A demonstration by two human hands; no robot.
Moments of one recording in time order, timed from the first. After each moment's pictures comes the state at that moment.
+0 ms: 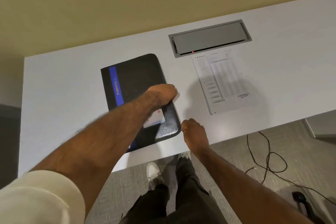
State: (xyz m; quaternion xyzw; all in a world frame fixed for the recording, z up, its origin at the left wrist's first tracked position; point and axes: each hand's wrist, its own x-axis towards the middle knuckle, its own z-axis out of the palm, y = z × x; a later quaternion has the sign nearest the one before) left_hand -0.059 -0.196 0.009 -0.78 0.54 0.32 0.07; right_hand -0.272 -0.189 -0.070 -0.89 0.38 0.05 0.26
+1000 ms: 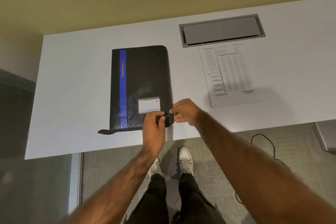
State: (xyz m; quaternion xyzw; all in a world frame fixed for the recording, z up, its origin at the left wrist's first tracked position) left_hand -0.216 -0.060 -0.032 -0.87 0.12 0.19 -0.44; right_hand -0.224 -0.224 -0.042 -0.58 0.46 0.19 0.65
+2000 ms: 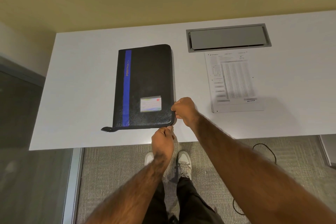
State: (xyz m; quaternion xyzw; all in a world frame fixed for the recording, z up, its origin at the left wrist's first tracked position) left_hand -0.254 -0.079 -0.058 -0.87 -0.09 0.27 -0.41; right_hand -0.207 -0.214 -0.040 -0.64 0.49 0.10 0.58
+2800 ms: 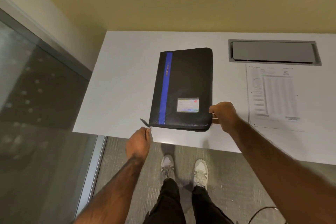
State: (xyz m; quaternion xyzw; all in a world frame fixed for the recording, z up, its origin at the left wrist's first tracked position) left_hand -0.159 0.108 -0.059 -0.98 0.03 0.14 -0.13; right_hand -0.191 -0.207 -0.003 -0.62 0.52 0.10 0.58
